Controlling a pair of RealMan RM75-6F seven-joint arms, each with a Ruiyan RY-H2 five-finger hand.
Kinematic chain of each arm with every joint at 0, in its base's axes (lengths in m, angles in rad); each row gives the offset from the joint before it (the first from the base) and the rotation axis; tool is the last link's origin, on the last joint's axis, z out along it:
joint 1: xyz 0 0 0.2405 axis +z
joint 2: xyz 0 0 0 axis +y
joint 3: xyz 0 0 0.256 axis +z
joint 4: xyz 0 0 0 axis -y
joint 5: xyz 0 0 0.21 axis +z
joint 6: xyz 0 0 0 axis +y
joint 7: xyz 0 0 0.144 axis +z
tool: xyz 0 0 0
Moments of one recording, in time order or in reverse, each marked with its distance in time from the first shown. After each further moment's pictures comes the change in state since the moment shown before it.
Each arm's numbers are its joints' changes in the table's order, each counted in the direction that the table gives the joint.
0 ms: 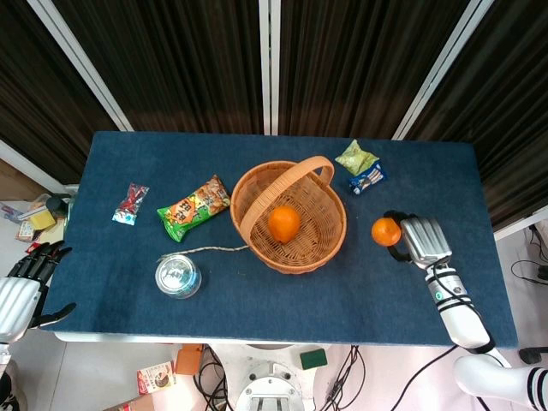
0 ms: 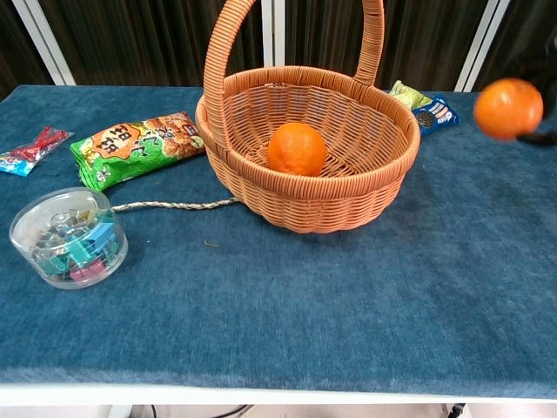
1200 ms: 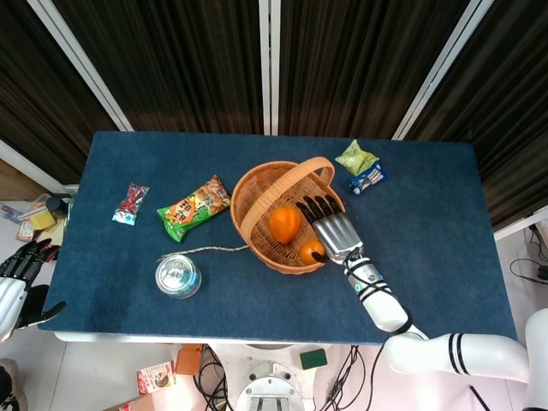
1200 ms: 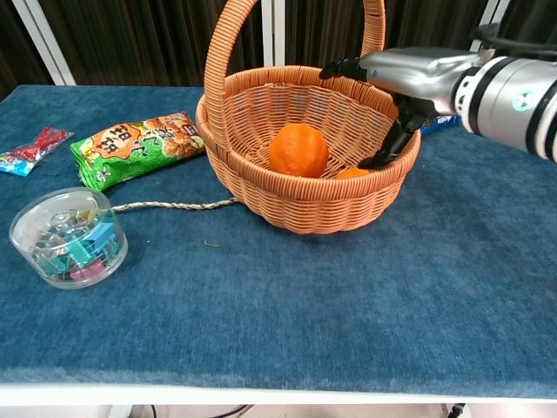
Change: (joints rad) left arm 0.012 0.016 -0.004 -0.036 -0.004 0.028 -0.073; right arm 0.278 -0.274 0.042 -0.012 0.197 -0.056 -0.254
